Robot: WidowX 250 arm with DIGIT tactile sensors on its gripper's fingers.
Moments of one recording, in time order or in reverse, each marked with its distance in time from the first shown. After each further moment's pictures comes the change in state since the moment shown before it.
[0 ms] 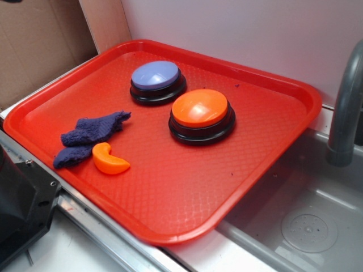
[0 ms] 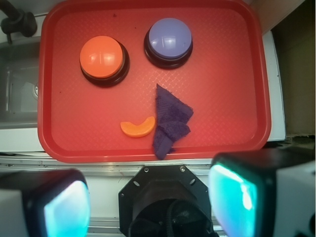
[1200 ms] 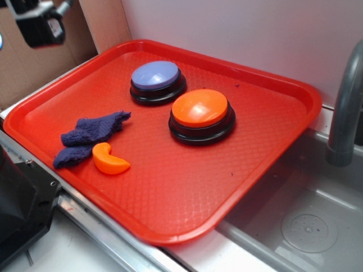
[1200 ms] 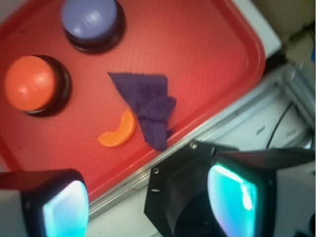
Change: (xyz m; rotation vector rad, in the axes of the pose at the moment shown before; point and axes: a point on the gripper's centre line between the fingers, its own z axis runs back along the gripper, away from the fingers) arm -0.003 0.016 -0.066 0.004 0.085 0.641
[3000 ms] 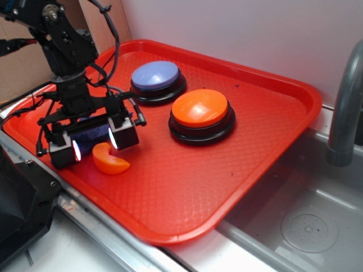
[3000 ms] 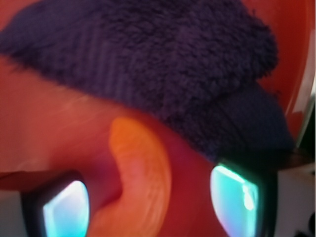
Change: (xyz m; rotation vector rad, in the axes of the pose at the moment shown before) arm 0.021 -0.021 -0.148 -0.001 0.043 0.526
